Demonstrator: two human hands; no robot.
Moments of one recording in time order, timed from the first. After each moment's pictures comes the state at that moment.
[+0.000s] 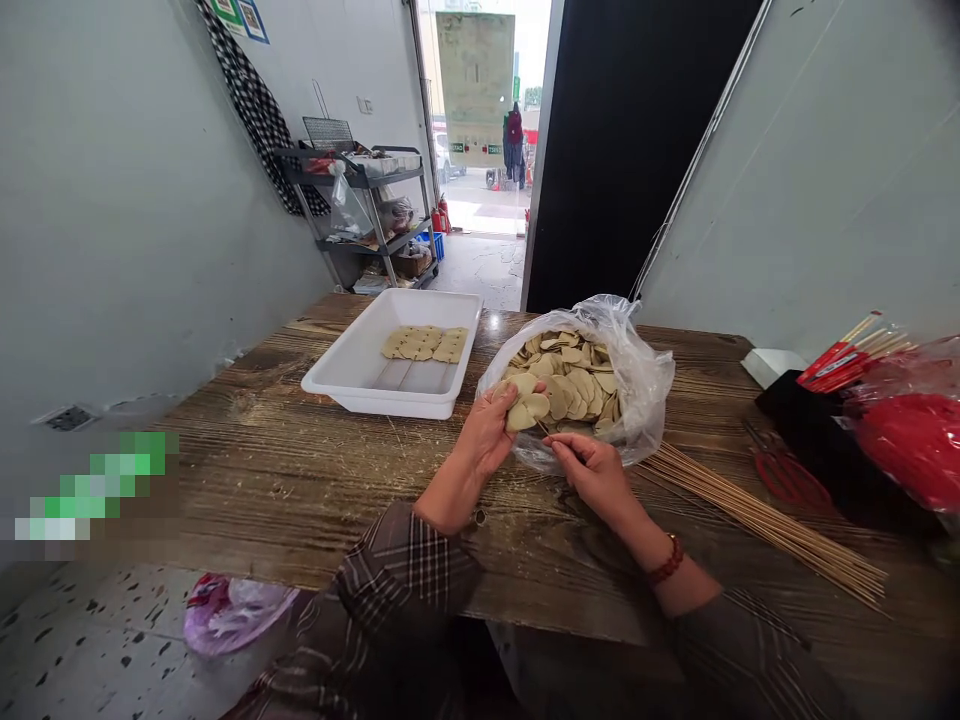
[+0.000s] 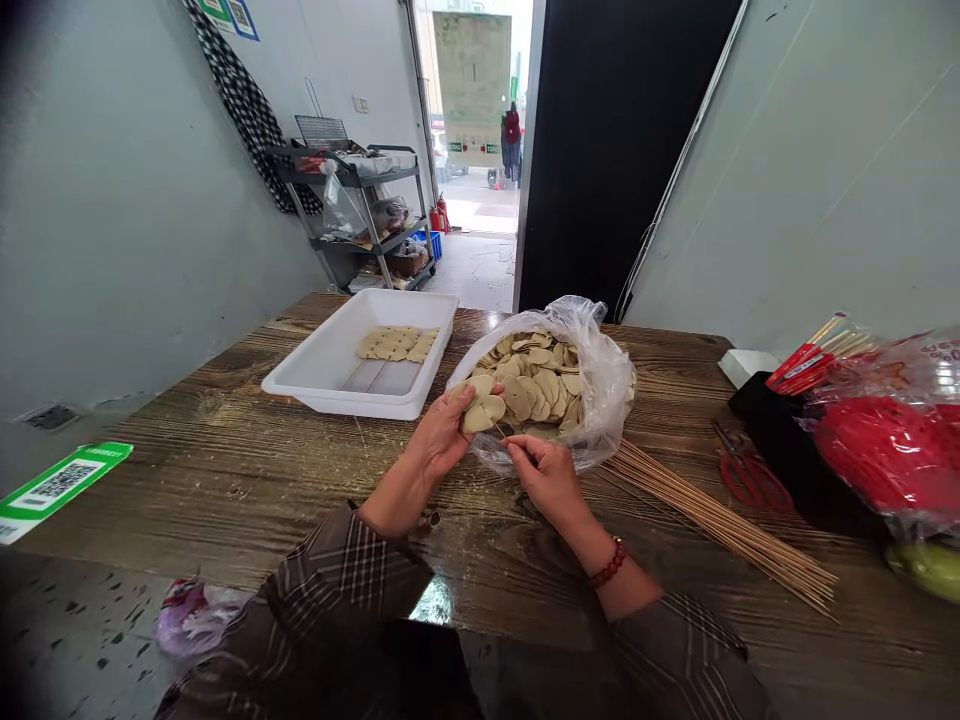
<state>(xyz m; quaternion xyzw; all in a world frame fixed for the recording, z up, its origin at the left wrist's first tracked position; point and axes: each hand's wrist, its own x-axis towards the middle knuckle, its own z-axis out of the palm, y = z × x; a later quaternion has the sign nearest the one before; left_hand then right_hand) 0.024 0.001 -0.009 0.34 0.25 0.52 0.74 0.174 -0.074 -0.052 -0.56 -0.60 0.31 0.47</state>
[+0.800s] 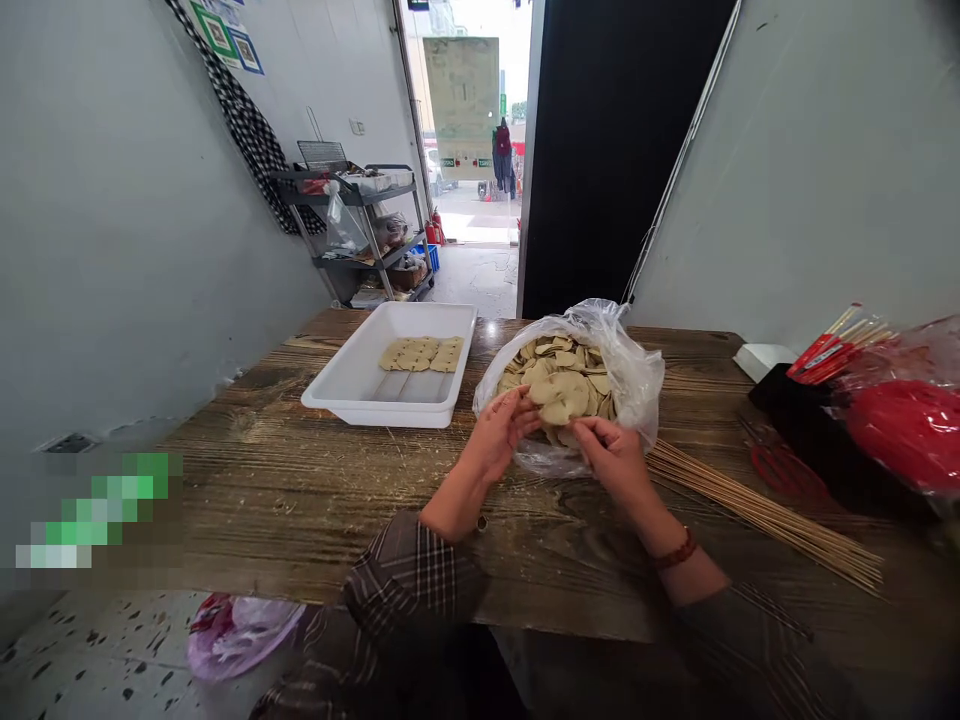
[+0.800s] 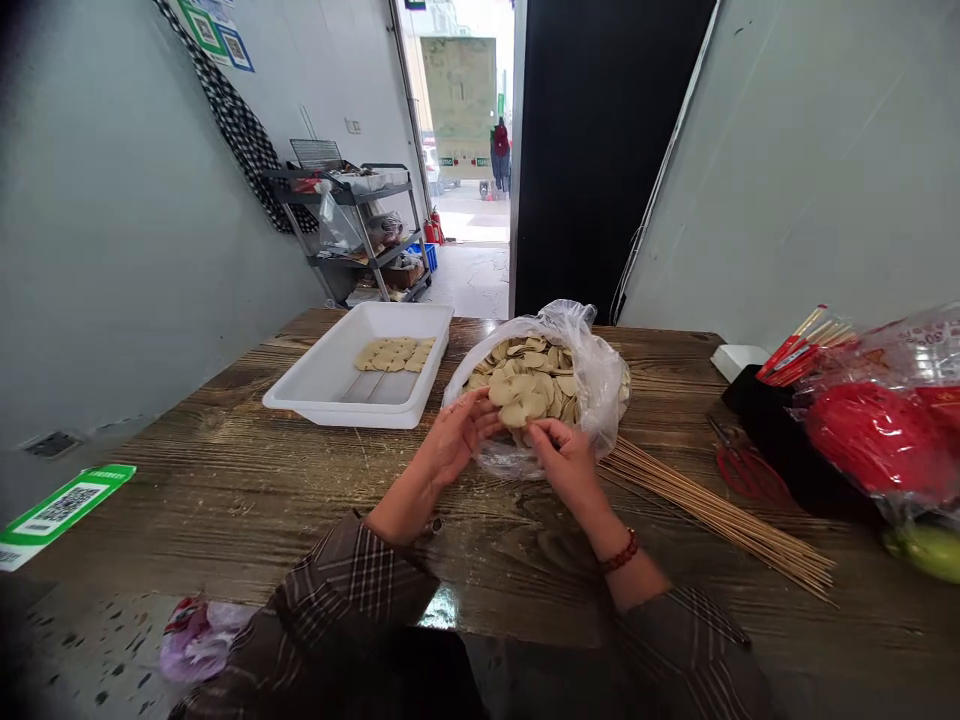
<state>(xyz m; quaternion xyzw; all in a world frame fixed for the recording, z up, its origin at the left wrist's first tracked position) 0.028 0.001 -0.019 0.37 0.27 0.49 0.74 0.192 -0.070 -0.034 -0.55 -0.53 0.31 0.56</state>
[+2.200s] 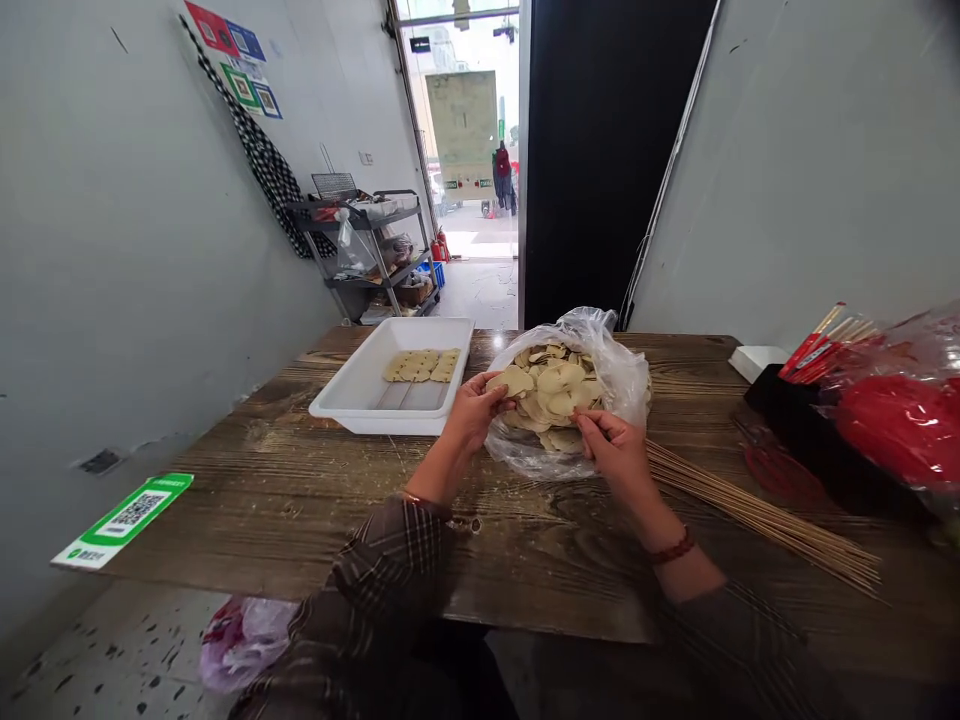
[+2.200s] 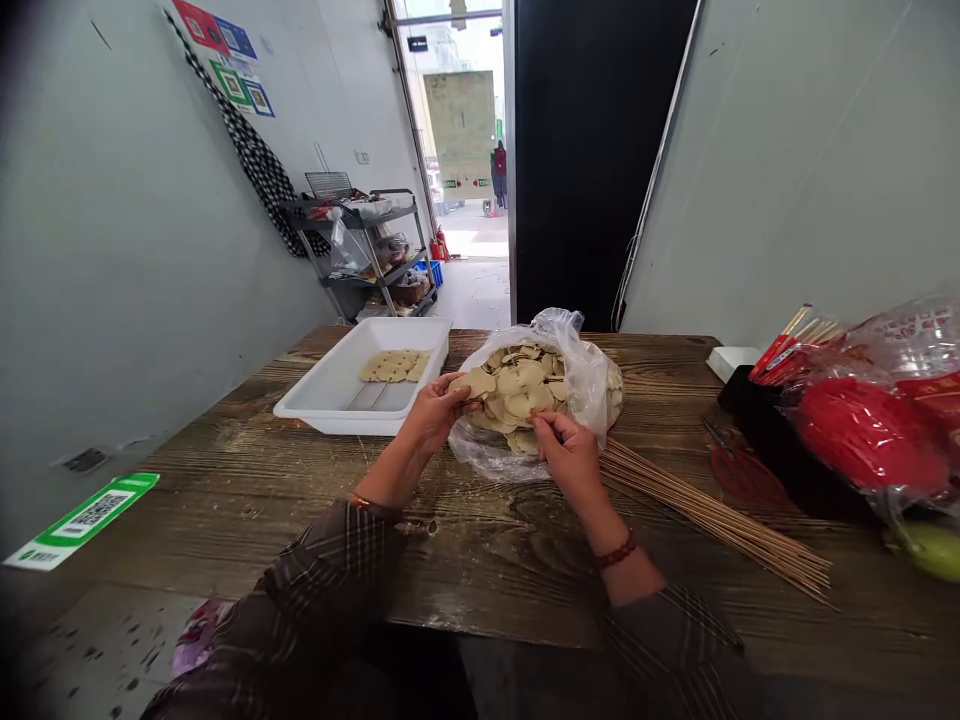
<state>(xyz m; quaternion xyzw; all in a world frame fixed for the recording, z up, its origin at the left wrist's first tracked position) 0.017 0.037 0.006 0.42 0.34 0.52 0.67 0.202 -0.071 -0.020 -0.53 -0.48 0.34 0.61</state>
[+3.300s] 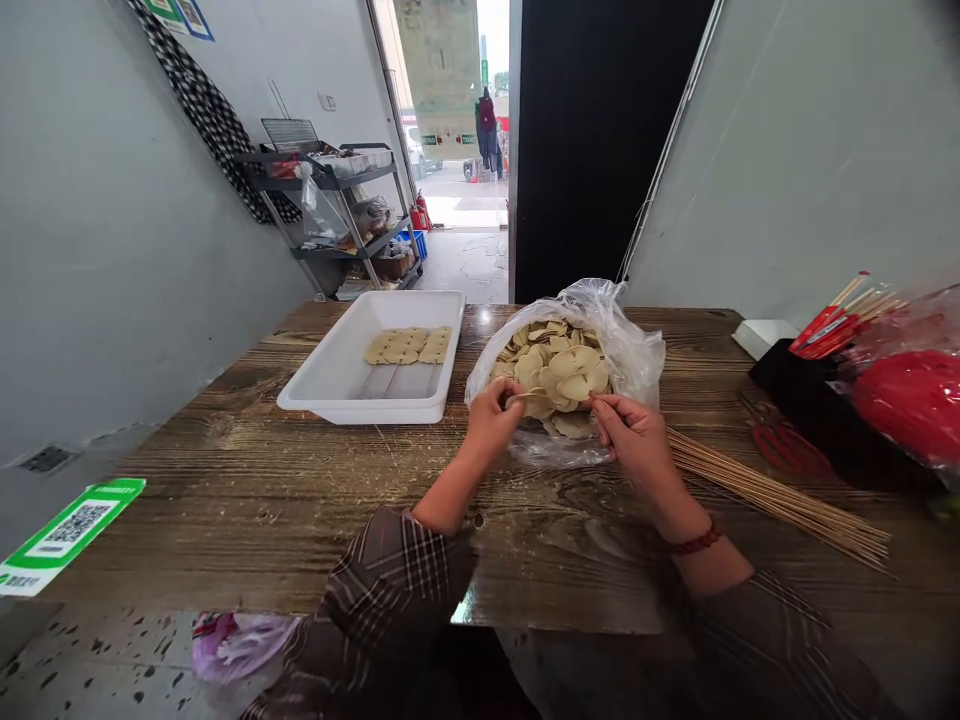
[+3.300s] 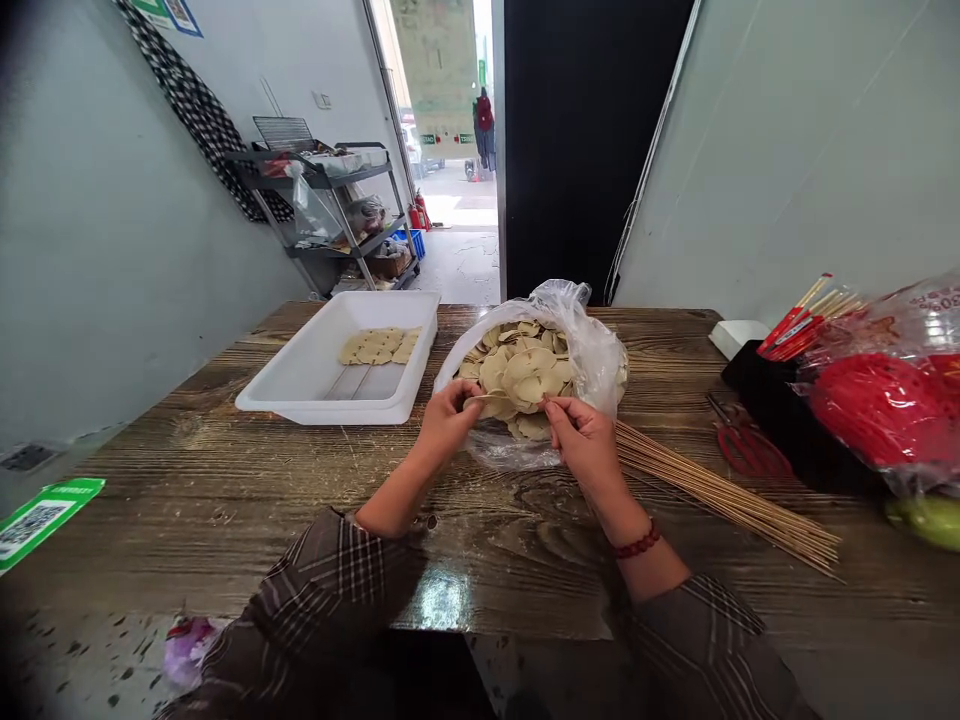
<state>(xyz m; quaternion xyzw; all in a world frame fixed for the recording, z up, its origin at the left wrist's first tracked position) 0.026 0.018 -0.025 0.69 0.42 0.45 0.38 0.208 -0.069 -0.030 -0.54 -0.44 0.35 0.62</state>
